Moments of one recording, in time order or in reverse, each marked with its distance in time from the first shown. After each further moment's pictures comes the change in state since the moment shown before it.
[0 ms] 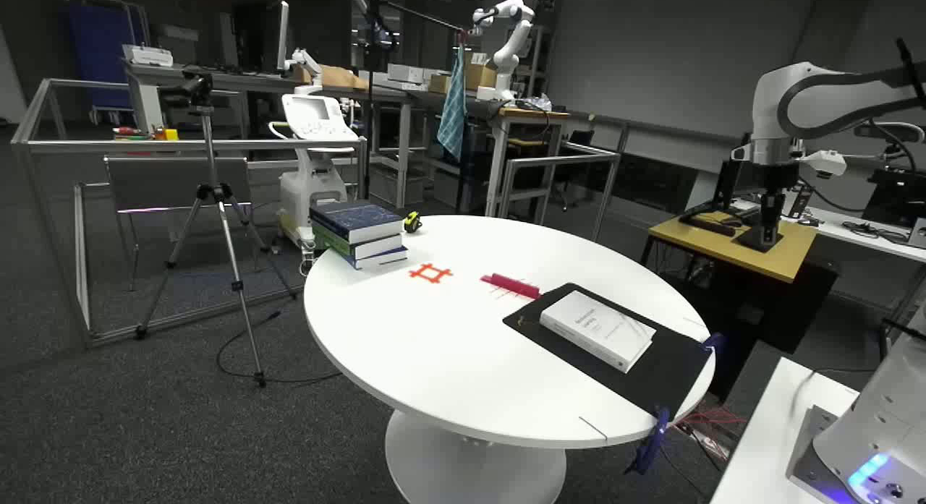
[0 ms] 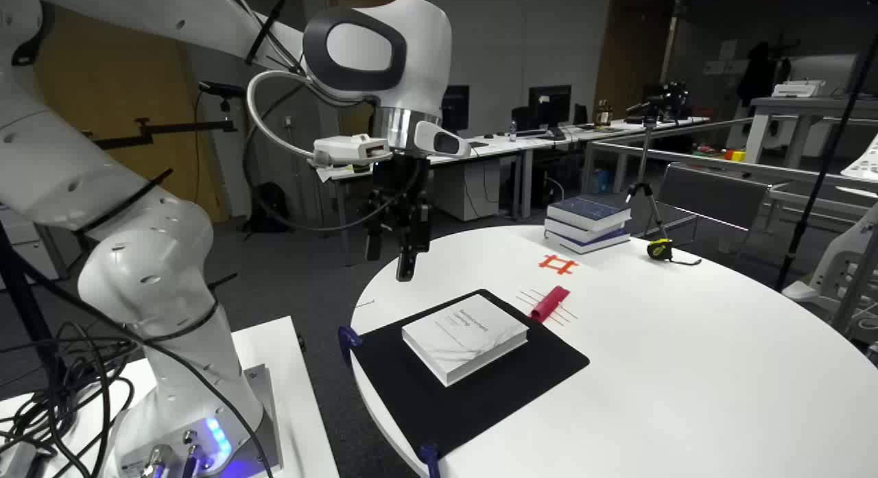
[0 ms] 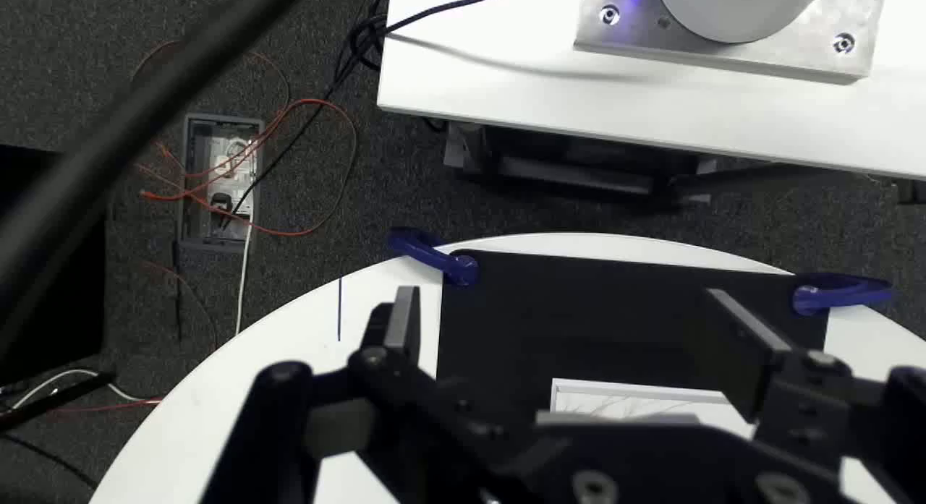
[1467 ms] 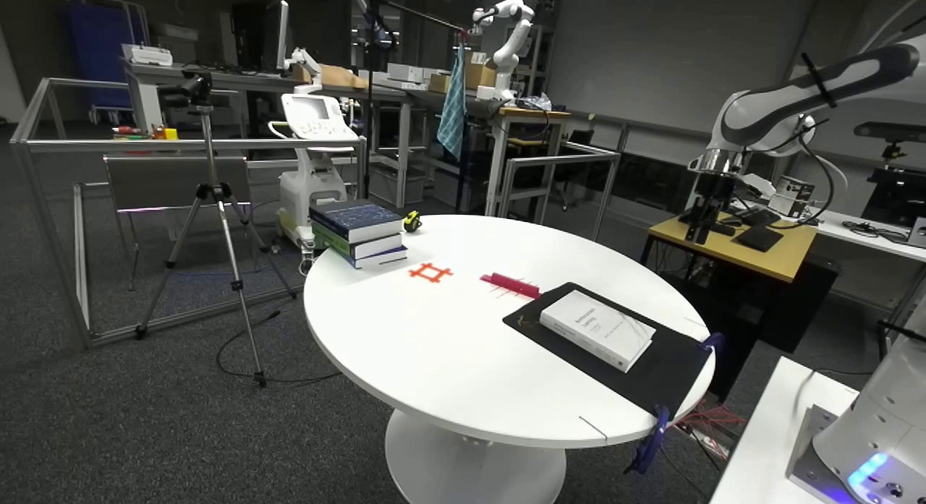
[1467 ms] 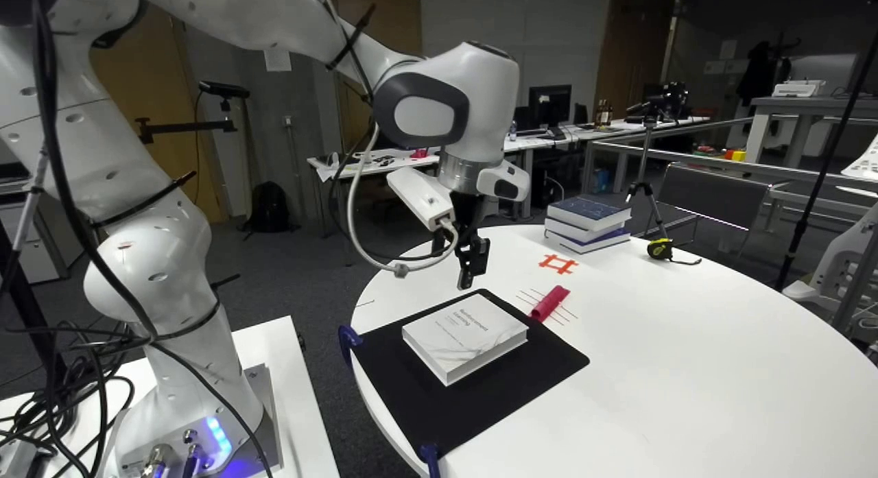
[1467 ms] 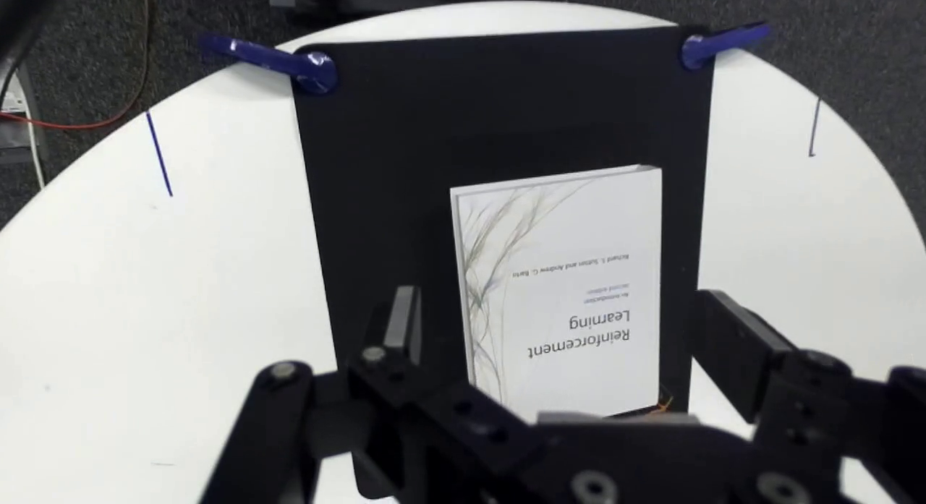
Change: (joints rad) arm 0.055 0.330 -0.092 0.116 0.402 0.313 -0.074
